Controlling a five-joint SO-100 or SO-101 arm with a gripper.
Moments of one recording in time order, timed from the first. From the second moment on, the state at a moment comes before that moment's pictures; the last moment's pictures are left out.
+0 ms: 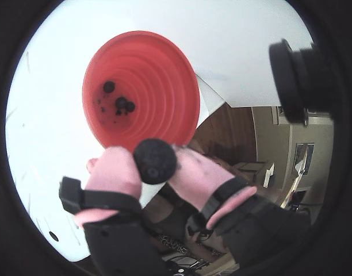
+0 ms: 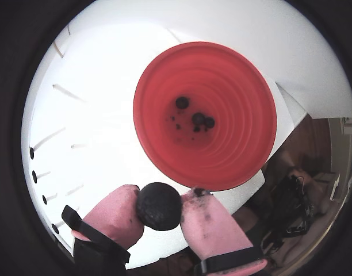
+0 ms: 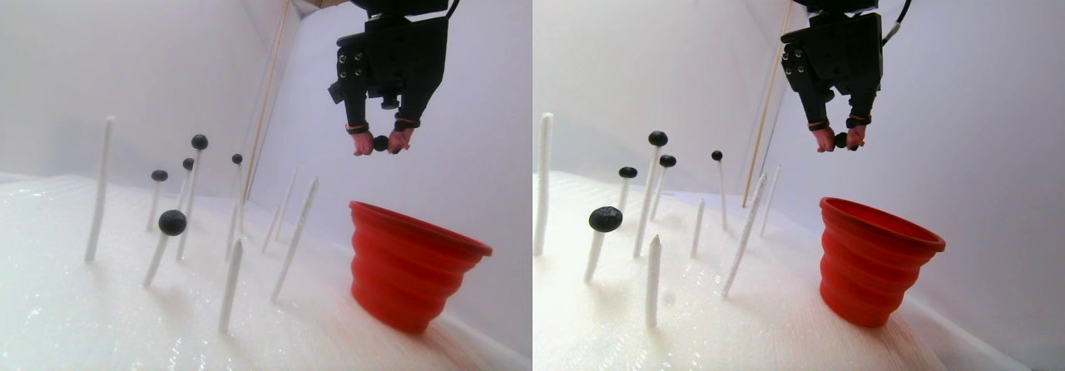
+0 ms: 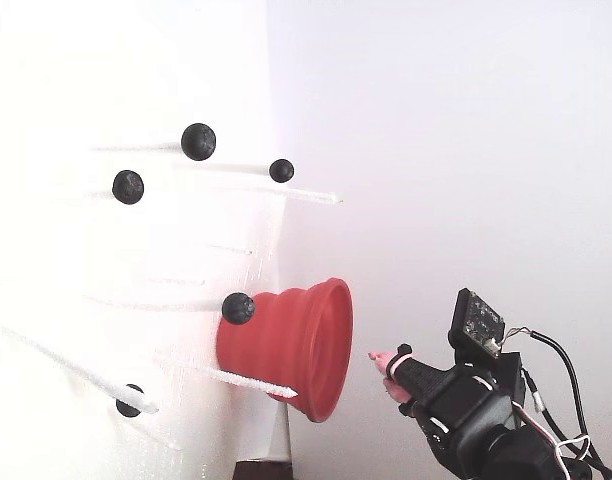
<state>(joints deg) 28.7 93.1 119.7 14.1 -90.9</state>
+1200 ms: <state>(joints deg) 34.4 86.9 115.3 10.9 -93.2</state>
